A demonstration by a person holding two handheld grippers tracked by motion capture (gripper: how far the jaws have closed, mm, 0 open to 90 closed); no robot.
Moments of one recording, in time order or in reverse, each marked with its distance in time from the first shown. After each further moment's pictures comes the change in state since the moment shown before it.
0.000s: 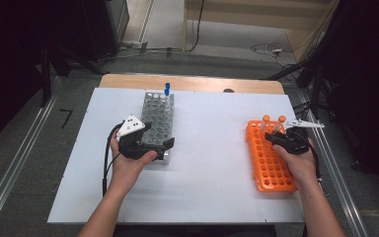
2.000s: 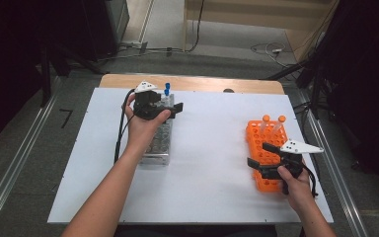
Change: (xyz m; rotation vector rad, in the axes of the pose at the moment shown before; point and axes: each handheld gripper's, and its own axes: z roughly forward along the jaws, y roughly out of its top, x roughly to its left) left arm 0.040 0.058 0.069 0.029 0.033 -0.071; right arm 0.055 -0.038 -0.041 -0.156 0.355 -0.203
